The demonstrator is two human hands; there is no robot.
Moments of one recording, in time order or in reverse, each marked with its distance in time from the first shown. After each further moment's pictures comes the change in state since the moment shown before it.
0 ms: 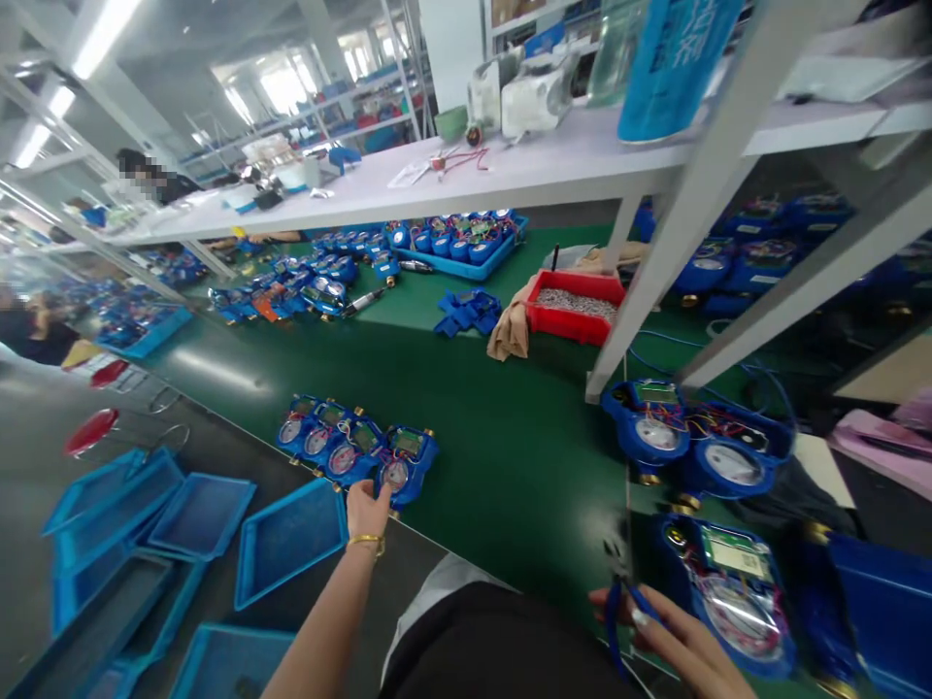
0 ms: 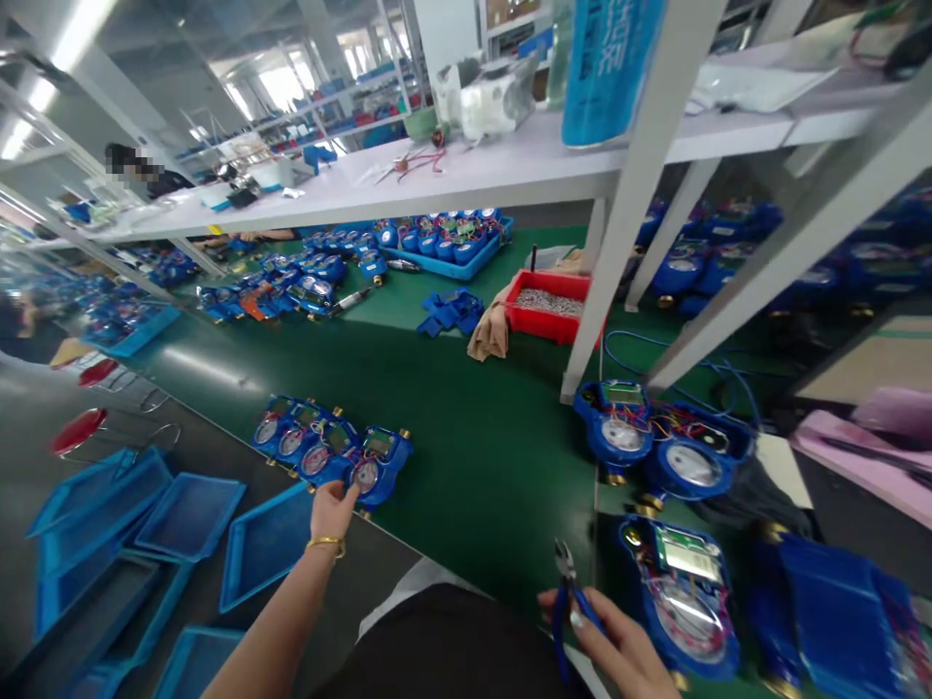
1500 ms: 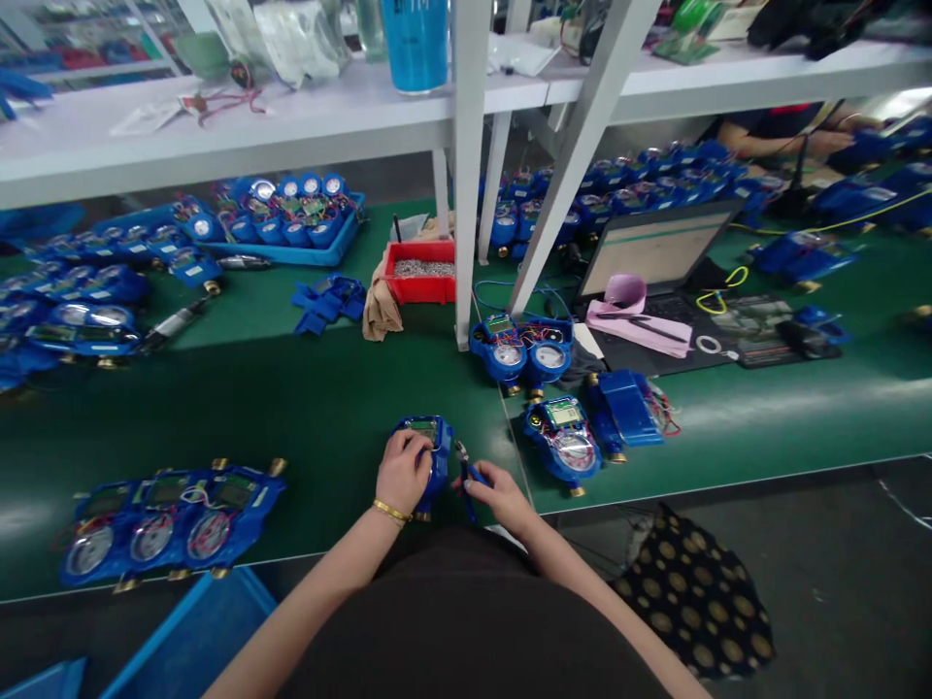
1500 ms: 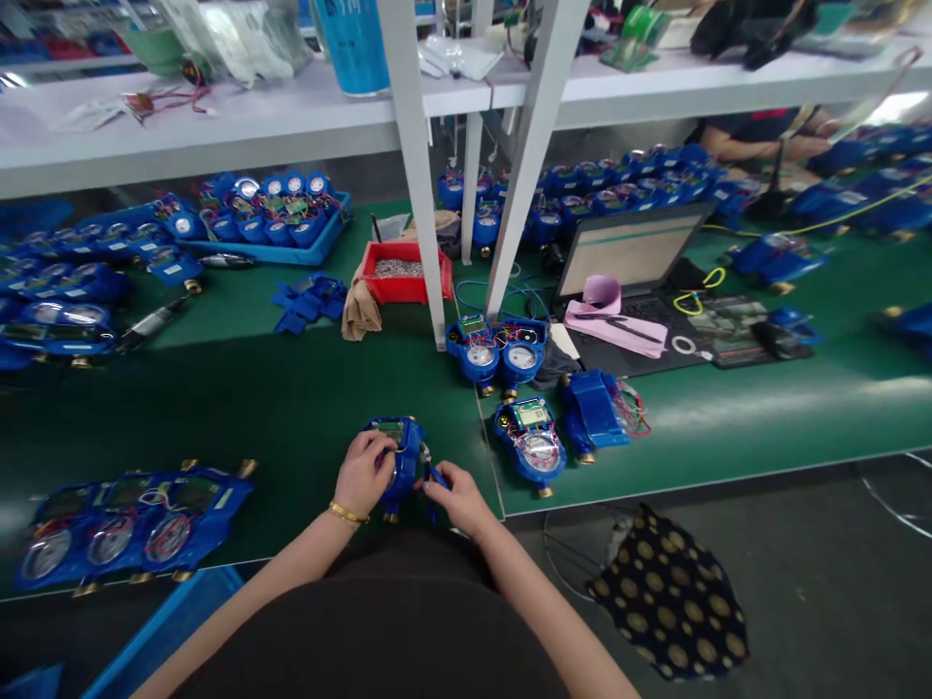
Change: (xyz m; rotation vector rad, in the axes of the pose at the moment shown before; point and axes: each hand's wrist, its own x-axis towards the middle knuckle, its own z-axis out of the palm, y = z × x) left_hand -0.040 0.116 0.118 0.154 -0.363 1.076; right_hand 0.075 0.033 0.070 -0.041 0.131 -0.278
